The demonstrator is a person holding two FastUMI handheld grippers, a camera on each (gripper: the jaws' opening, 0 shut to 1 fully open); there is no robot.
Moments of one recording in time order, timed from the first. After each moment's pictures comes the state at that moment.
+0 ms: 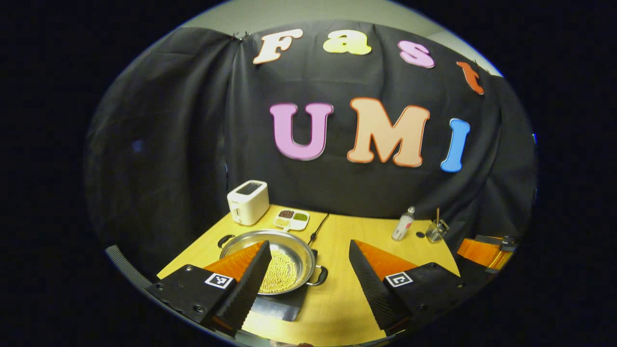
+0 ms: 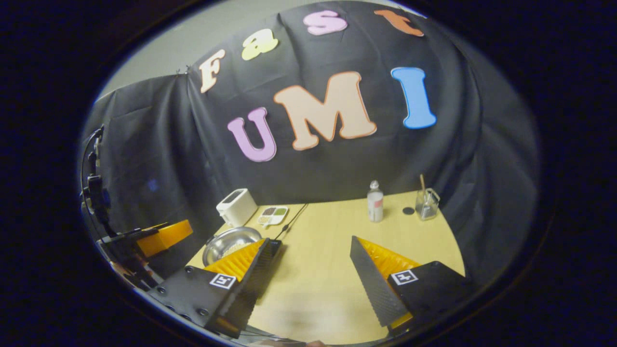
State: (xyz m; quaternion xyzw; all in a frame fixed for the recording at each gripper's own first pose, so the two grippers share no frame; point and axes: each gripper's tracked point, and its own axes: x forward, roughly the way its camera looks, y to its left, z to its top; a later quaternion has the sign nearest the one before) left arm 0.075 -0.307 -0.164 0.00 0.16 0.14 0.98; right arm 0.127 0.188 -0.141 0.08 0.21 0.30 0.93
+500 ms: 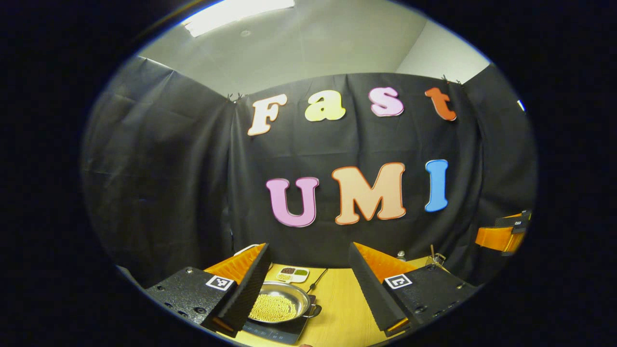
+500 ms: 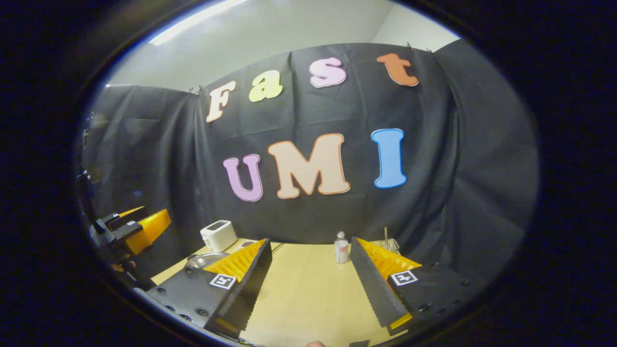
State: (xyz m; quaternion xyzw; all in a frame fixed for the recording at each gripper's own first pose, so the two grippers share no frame) left arm 0.046 -0.365 -0.068 0.07 -0.03 0.13 0.99; right arm 0.112 0.100 -0.057 0.06 0.06 0.25 0.96
